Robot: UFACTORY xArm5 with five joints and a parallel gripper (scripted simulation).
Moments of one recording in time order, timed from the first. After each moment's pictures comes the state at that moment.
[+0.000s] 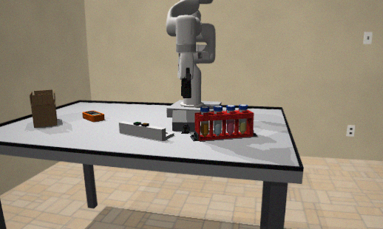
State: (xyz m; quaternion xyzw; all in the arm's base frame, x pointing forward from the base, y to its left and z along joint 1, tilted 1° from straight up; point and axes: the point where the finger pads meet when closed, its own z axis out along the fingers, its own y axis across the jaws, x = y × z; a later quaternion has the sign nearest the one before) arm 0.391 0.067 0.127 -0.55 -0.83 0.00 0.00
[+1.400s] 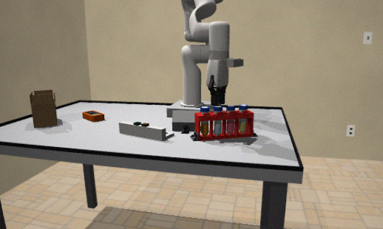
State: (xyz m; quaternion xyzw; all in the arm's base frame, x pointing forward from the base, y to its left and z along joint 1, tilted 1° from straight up) arm 0.392 0.193 0.103 -0.81 -0.58 0.00 0.00
